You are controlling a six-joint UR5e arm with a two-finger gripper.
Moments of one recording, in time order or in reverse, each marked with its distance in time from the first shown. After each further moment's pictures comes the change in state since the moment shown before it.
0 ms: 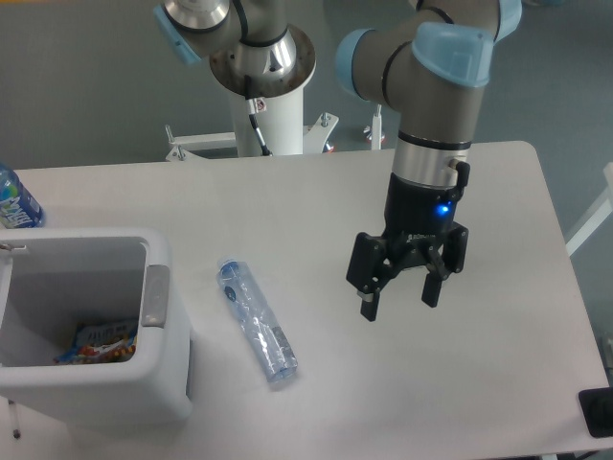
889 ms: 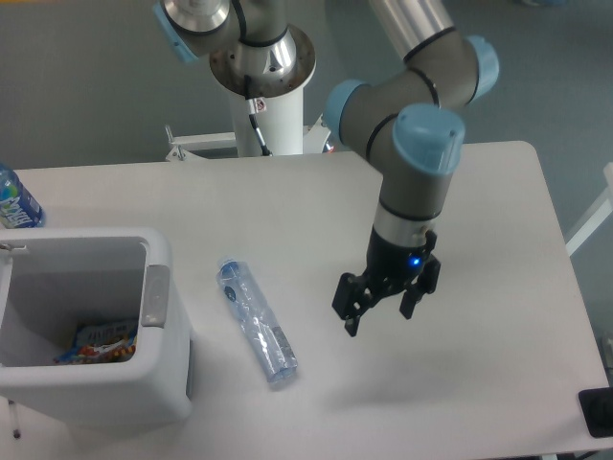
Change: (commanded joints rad) arm -0.101 -0.106 -0.075 0.000 0.129 0.072
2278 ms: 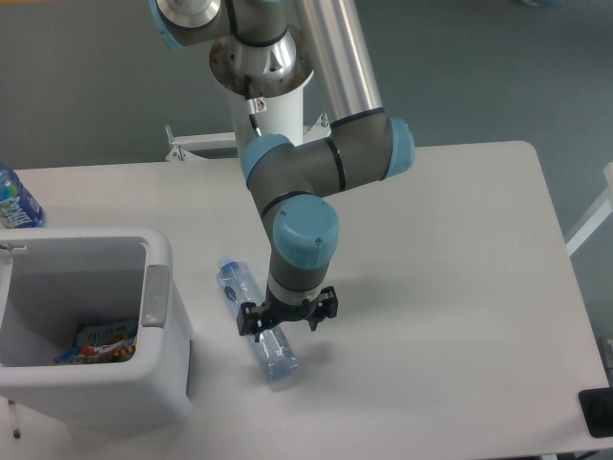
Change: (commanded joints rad) arm -0.192 -0.078 -0.025 -0.132 0.147 -0.008
